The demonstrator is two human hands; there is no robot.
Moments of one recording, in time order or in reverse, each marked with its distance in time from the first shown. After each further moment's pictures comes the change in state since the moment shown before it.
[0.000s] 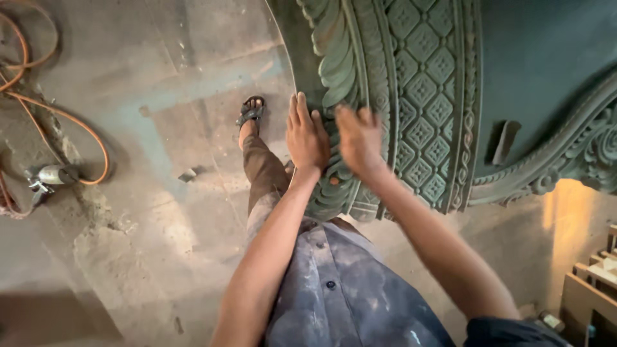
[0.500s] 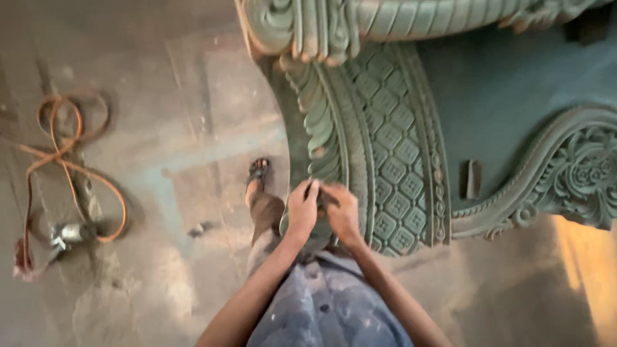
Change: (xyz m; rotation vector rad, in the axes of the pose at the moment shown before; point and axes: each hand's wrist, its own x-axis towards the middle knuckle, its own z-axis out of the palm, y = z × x) left_hand -0.067 0.016 -0.039 -0.568 -0.308 -0.372; right_hand -0.078 -0.039 -0.016 0.898 0.085 0.516
